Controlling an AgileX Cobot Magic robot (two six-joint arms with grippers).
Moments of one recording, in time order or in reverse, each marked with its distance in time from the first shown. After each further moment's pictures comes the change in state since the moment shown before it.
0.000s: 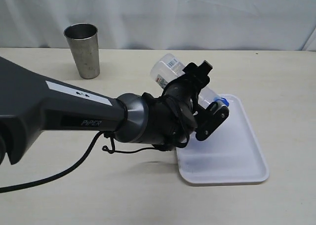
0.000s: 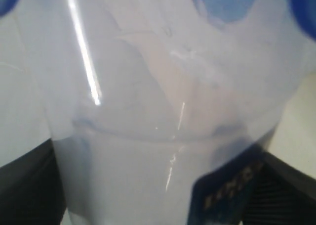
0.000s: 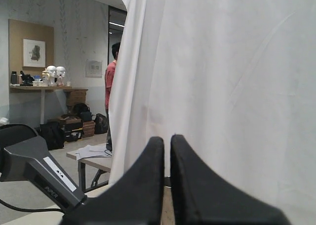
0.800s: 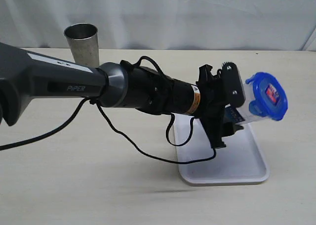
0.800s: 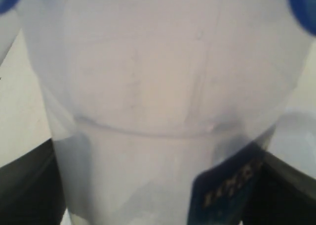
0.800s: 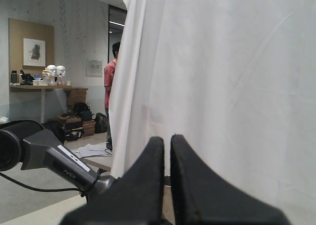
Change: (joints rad) left arm 0.157 0.000 -0.080 -0.368 -1.009 -0.632; right arm 0.000 0.000 0.000 0.000 0.002 0.000
